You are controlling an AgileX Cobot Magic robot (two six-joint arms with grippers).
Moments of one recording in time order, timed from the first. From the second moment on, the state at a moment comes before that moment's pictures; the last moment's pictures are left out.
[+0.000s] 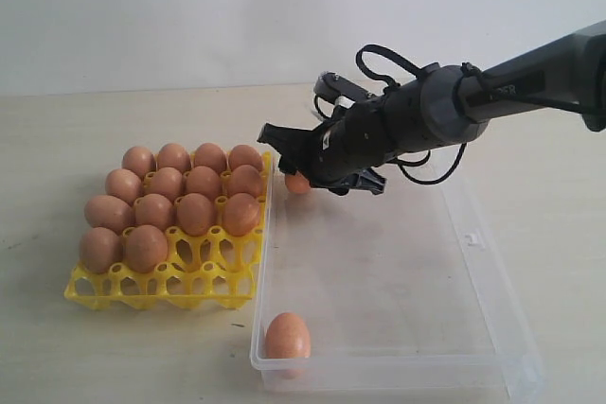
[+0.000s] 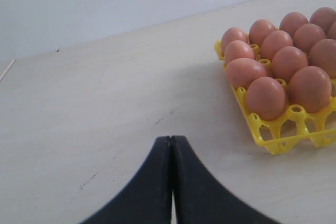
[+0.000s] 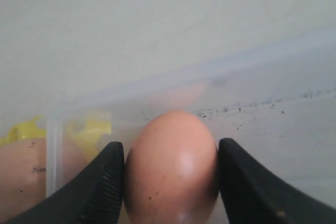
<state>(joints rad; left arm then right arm) -0.01 0.01 0.00 -0.04 0.37 0.21 0.54 2.23 -1.40 0.01 0.12 0.81</state>
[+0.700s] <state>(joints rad) -0.01 0.01 0.00 -0.04 0.37 0.21 0.68 1.90 -1.11 0.05 -0.09 0.05</state>
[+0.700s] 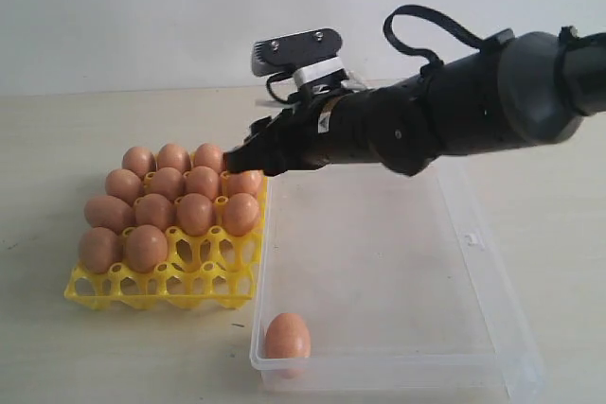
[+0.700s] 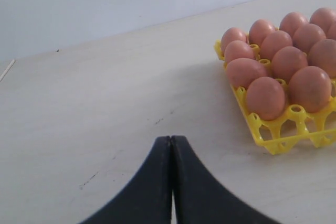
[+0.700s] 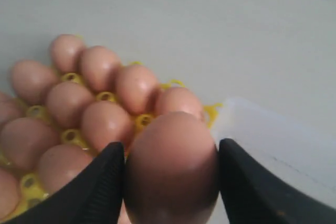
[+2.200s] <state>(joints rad) -0.01 0.01 0.00 -0.04 0.37 0.21 0.92 2.08 -1.07 0.21 -0.34 -0.22</state>
